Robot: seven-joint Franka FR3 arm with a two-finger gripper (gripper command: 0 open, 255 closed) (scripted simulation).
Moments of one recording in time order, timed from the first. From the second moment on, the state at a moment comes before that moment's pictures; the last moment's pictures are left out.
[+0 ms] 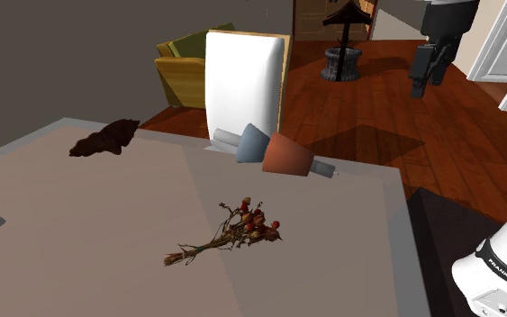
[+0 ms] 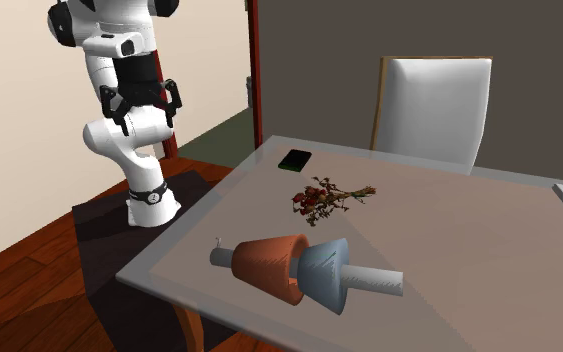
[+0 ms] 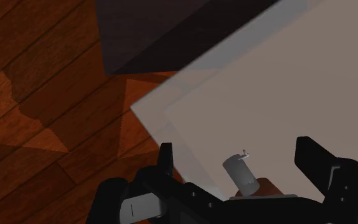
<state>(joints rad) 0.00 -0.77 0.01 -2.35 -0.02 1.50 0.02</state>
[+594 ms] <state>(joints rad) 0.05 -0.64 0.12 -2.37 0.05 1.66 0.12</state>
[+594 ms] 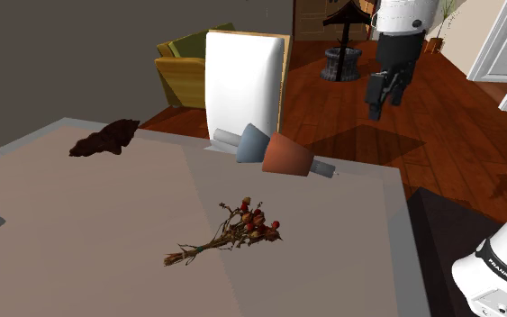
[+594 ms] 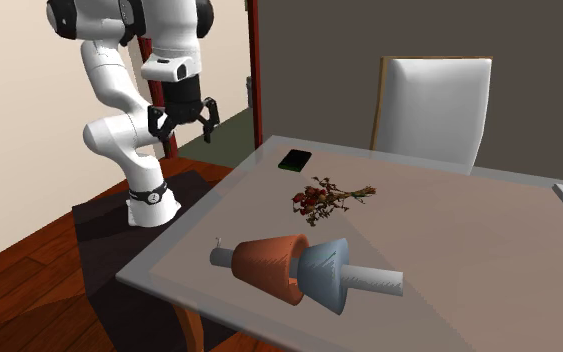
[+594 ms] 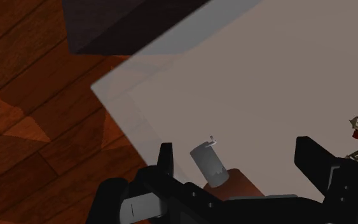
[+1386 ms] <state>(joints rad) 0.10 -0.30 0.31 -2.25 0.07 1.91 0.31</state>
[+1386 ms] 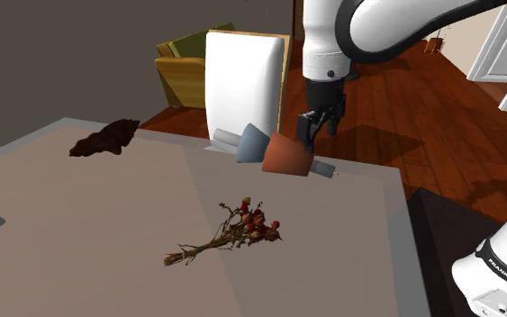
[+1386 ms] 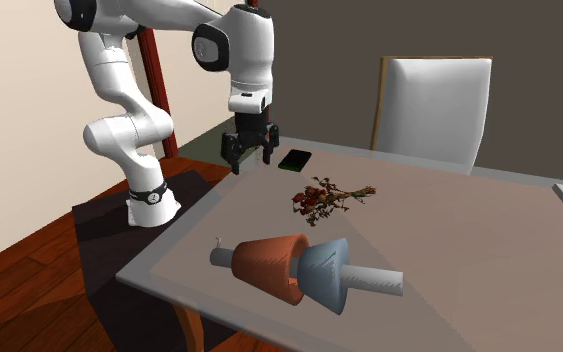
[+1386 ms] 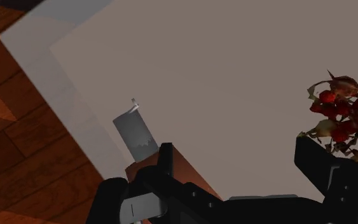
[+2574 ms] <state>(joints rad) 0.26 0.37 0.44 -1.74 -0.22 2.03 0.65</state>
